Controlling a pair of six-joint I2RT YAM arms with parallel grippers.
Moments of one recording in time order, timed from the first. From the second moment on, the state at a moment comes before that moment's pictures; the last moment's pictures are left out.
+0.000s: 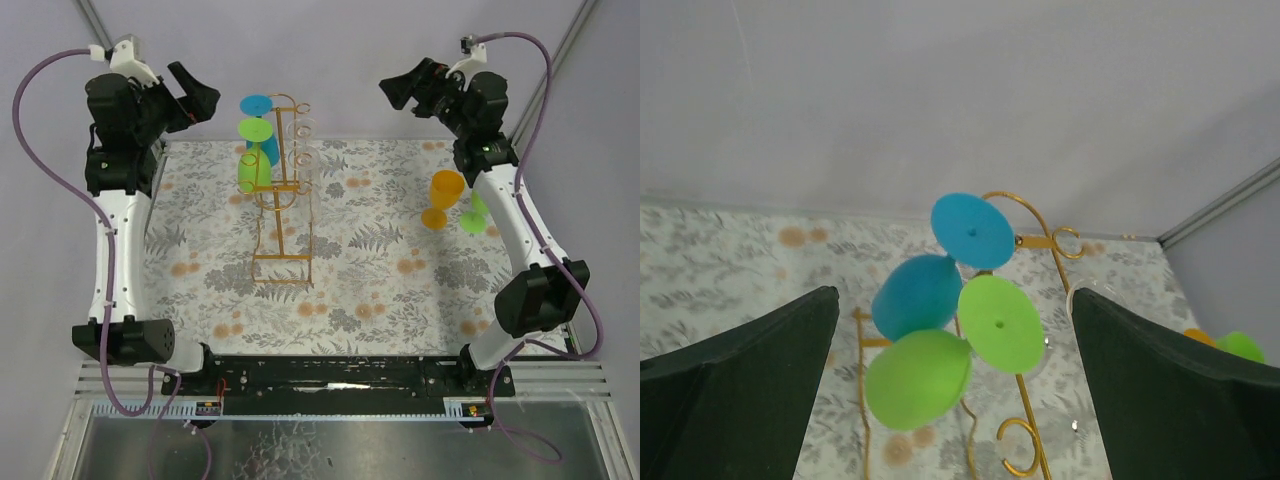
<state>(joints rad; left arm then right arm) 0.07 1.45 1.86 -0.49 0.29 -0.34 0.17 1.64 1.69 0.05 -0.35 0.56</state>
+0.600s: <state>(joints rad) 0.15 1.43 1.50 -0.16 0.58 -0.95 0.23 1.53 1.51 0.02 -0.36 0.50</state>
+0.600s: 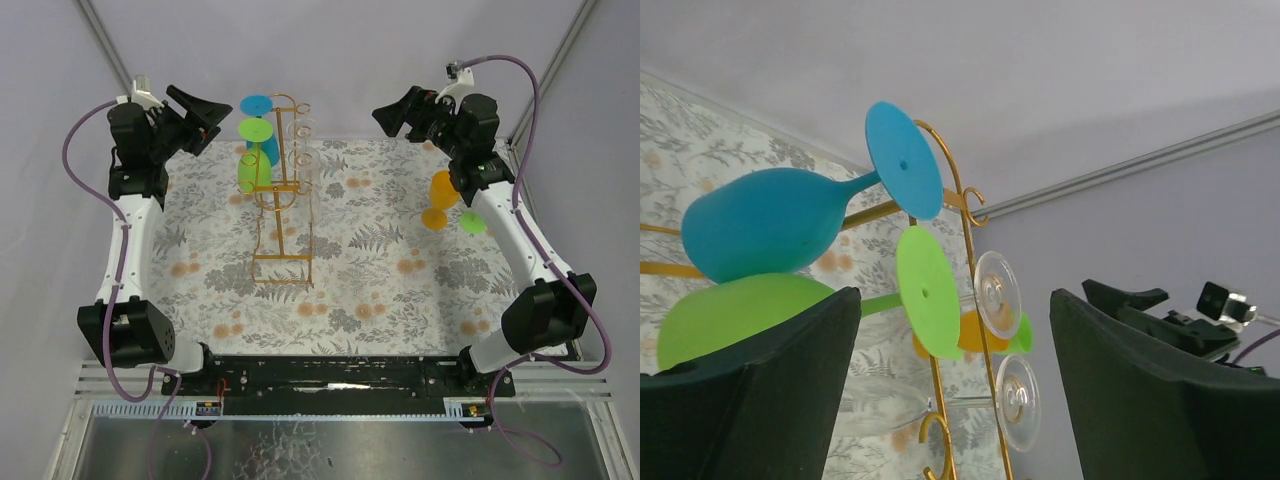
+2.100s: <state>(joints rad) 0.09 1.49 1.37 -0.01 0.61 -1.19 0.23 1.51 1.45 0.01 -0.35 0.46</state>
